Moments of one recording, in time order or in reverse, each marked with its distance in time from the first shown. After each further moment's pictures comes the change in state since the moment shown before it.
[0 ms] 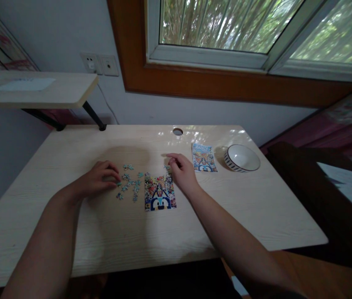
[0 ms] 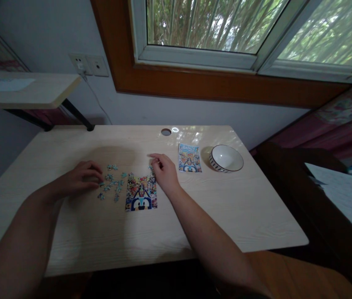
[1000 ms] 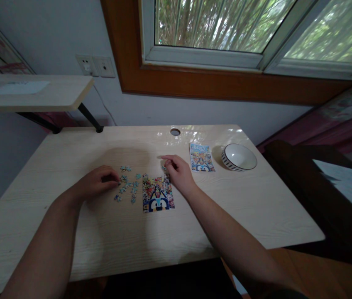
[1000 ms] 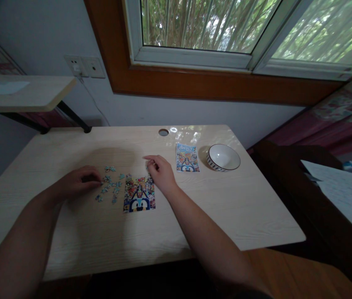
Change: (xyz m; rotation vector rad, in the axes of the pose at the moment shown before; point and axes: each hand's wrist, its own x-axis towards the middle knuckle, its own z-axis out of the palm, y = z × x) left_hand 0.004 0.012 0.008 -0.153 0.083 -0.080; right_hand 0.000 0.001 0.002 0.012 -0.054 -0.047
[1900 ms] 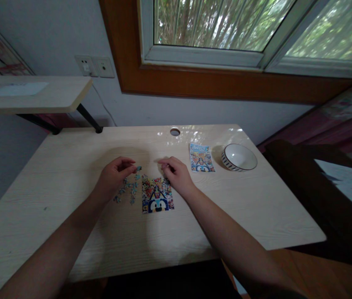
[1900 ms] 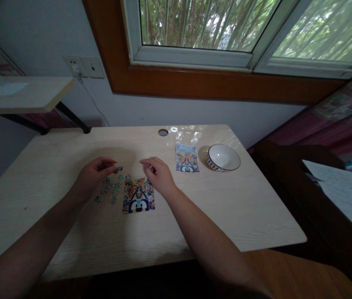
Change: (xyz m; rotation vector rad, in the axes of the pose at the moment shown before) left_hand 0.042 0.067 0.050 -0.702 0.486 -0.191; right_hand 0.000 -0.007 0.000 0.016 -0.087 -0.109
